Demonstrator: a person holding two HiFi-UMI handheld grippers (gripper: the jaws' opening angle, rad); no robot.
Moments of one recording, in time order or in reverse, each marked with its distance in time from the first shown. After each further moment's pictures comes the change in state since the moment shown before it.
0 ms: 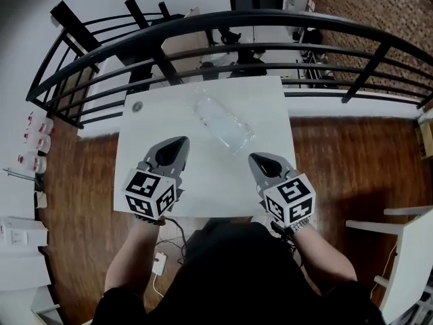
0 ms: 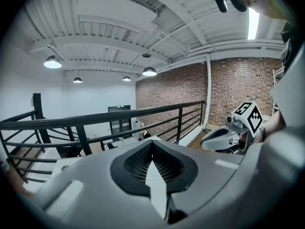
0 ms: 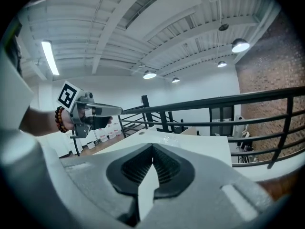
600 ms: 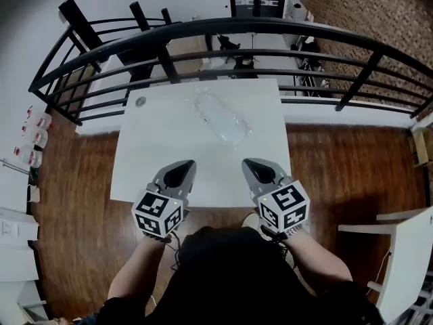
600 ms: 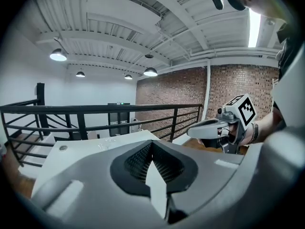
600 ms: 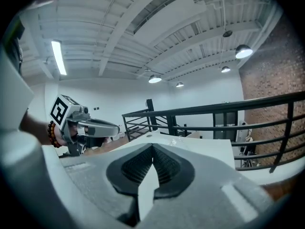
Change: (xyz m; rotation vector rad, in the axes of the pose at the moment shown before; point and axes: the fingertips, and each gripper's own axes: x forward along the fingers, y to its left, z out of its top) left arm -0.070 -0.075 -0.062 -0.079 -0.005 -0.024; right arm -0.049 0.058 -0.016 -0.044 -0.060 0.024
